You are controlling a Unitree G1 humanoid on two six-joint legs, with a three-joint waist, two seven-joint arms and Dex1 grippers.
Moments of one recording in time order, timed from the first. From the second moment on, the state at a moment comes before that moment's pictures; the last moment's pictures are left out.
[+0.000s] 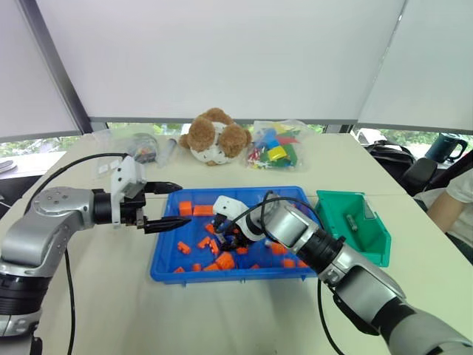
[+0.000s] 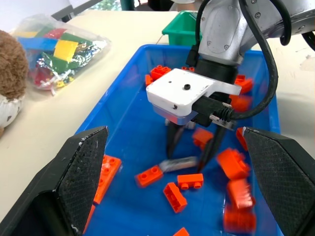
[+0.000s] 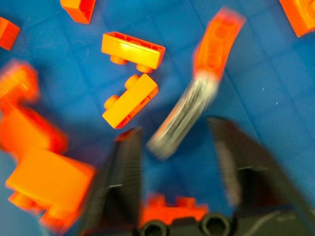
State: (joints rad) left arm -0.54 0.90 0.11 -0.13 -0.57 0.51 -1.16; right arm -1.07 -0.29 0.67 0.32 -0.04 0.90 0.95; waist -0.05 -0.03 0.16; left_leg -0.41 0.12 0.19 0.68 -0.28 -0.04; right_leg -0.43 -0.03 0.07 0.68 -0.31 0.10
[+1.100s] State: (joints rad) left arm -0.55 0.89 0.10 -0.12 -0.54 0.49 -1.18; right arm -1.13 -0.16 0.49 0.44 -0.02 0.95 0.80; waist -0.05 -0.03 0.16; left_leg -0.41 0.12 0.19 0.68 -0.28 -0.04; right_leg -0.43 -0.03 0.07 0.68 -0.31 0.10
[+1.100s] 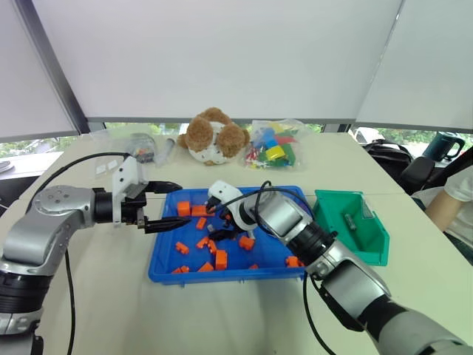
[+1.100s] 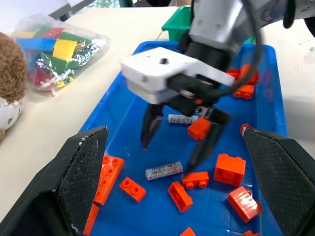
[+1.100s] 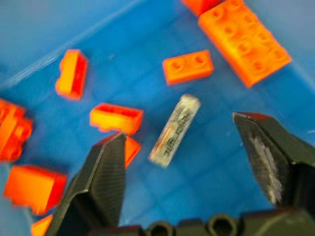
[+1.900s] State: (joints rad) left arm -0.56 0.89 0.10 -0.12 -0.53 0.49 -1.17; right arm -1.11 -0.06 0.45 0.53 -0.02 0.99 0.73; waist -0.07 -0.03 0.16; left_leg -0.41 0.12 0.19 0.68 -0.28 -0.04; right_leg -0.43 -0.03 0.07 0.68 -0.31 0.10
